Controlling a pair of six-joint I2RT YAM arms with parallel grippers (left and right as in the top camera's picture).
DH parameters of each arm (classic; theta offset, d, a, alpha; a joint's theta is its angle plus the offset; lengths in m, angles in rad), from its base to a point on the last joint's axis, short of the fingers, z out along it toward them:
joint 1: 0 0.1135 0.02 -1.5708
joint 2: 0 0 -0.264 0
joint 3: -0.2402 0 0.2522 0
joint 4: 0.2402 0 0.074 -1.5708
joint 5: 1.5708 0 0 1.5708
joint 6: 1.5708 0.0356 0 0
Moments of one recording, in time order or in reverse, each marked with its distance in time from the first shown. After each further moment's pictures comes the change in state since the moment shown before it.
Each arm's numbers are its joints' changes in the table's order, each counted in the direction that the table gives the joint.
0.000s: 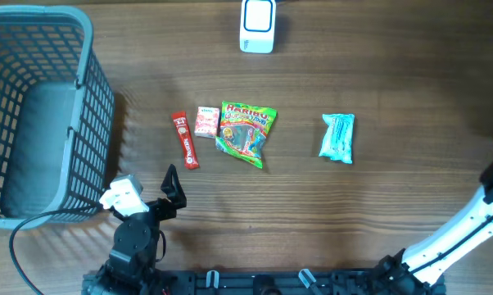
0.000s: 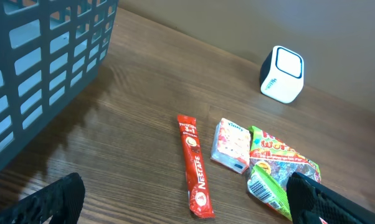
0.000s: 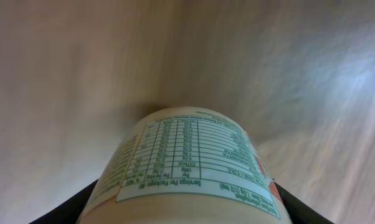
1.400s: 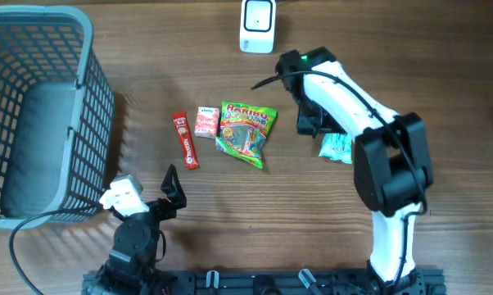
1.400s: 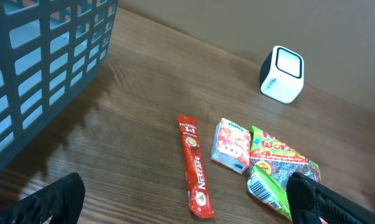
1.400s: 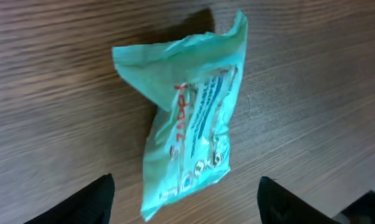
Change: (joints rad) left arm 0.000 0.000 0.000 0.000 0.000 0.000; right arm 1.187 -0.173 0.225 0.468 0.233 0.087
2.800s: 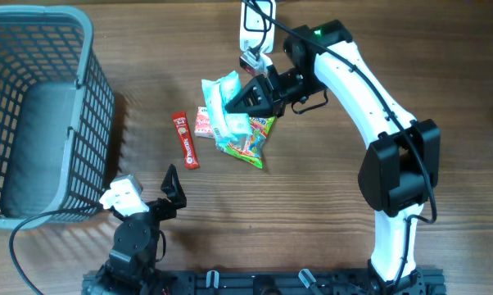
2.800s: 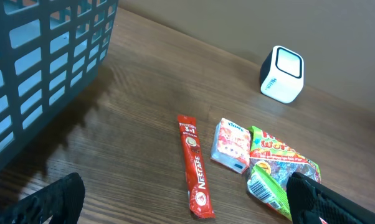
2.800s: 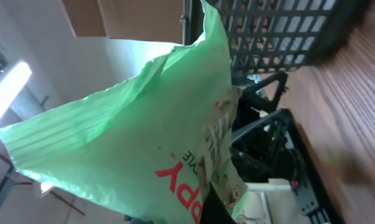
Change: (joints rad) left arm 0.000 0.000 0.000 0.000 0.000 0.000; right arm -0.030 -0.011 -0.238 0.237 -1.925 -0.965
